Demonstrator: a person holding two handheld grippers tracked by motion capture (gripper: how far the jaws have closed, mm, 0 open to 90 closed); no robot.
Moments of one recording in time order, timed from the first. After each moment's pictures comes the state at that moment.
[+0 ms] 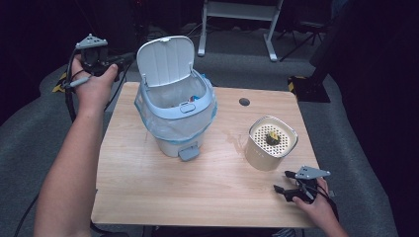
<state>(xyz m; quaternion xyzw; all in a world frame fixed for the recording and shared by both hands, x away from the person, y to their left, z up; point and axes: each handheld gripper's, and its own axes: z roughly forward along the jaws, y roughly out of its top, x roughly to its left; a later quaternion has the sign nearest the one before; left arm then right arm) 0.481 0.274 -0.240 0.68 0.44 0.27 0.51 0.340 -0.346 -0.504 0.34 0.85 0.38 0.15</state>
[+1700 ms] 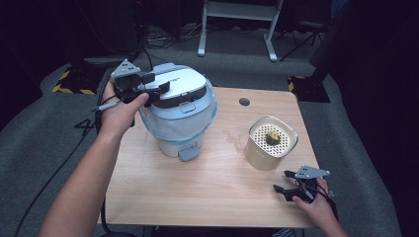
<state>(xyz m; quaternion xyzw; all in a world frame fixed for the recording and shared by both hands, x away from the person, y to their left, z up) 0.443 0.201 -0.279 0.72 0.38 0.22 0.54 0.342 -0.345 -0.504 0.34 0.85 0.38 0.15</state>
